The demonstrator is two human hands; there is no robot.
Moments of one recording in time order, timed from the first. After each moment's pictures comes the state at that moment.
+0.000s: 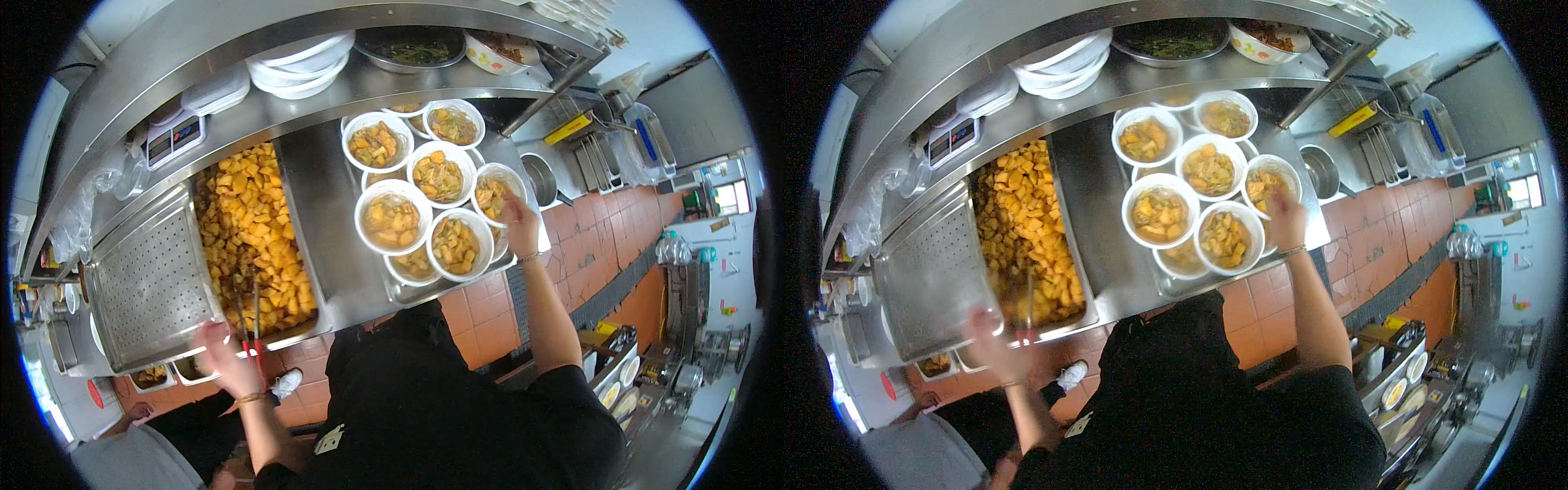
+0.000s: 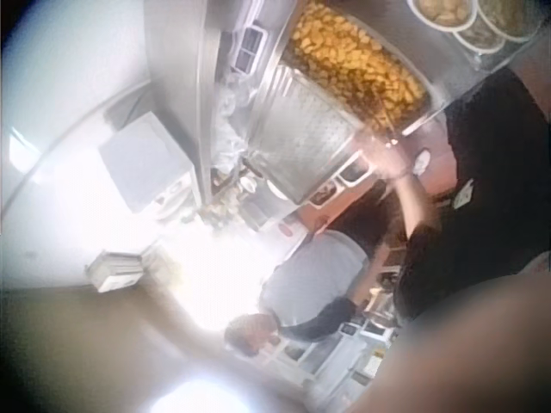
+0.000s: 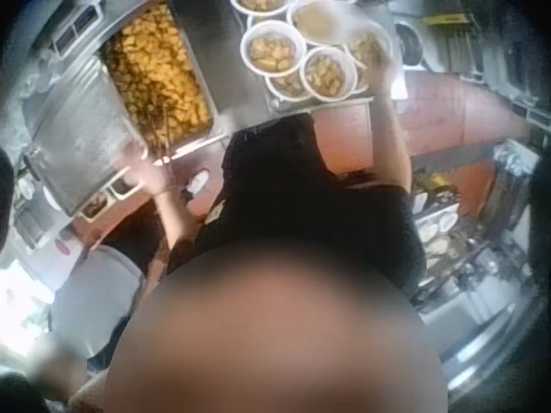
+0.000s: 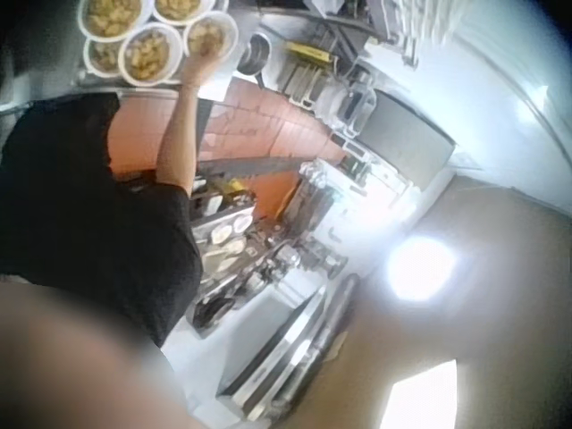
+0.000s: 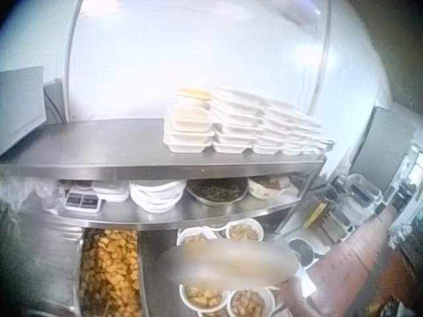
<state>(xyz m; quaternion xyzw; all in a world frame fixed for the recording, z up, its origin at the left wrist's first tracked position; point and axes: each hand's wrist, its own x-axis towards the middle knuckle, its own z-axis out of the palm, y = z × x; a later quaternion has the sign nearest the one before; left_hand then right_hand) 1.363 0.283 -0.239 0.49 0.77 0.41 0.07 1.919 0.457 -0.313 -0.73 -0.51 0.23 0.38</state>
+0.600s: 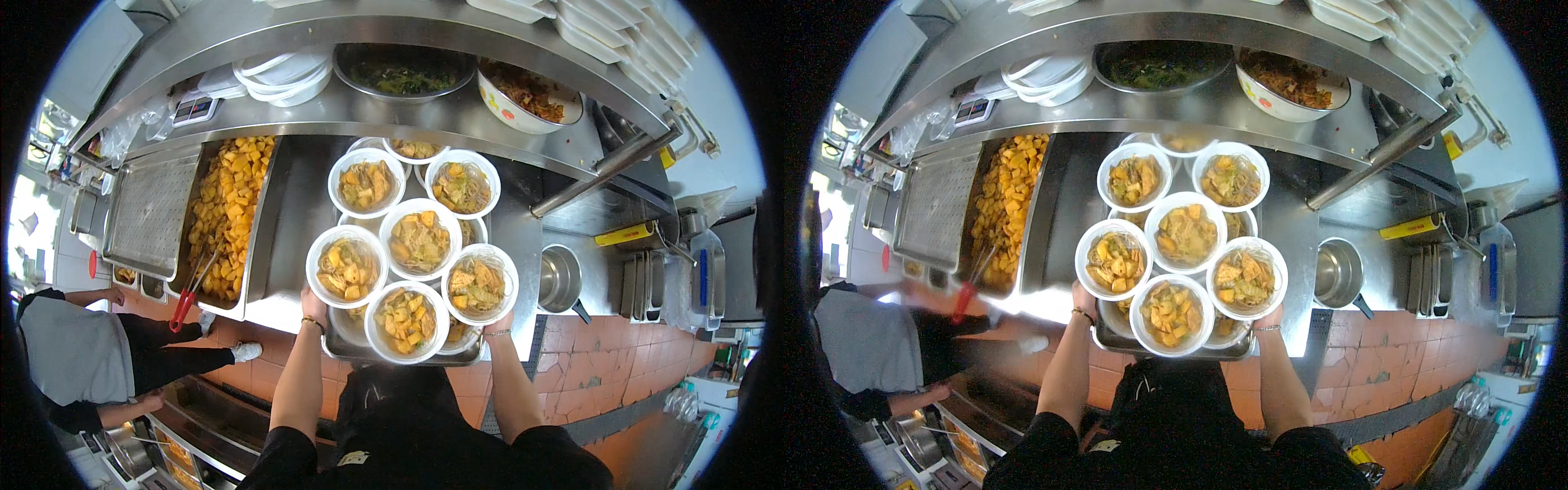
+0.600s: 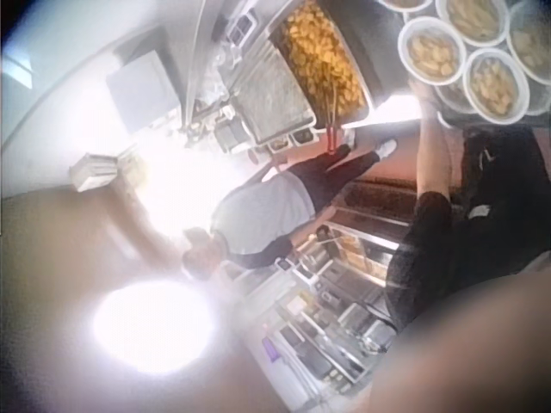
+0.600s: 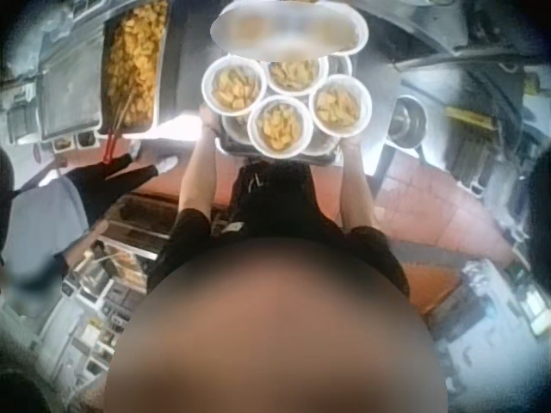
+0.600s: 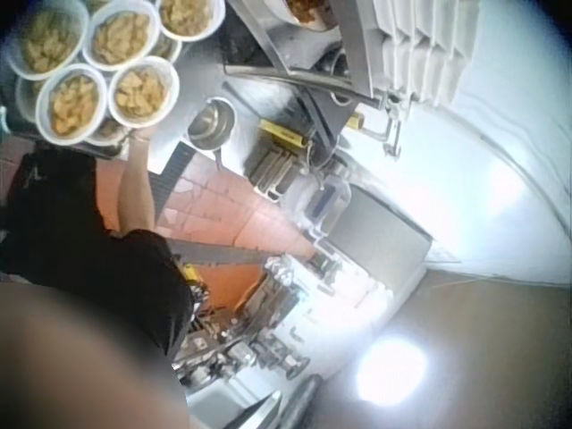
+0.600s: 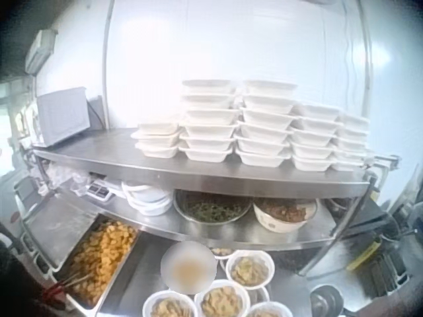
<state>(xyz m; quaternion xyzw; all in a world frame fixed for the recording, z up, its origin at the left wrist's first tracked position) 1.717 0.392 -0.495 0.01 0.72 0.57 0.40 2.137 0.492 -0.556 -0.50 0.02 0.70 0.51</state>
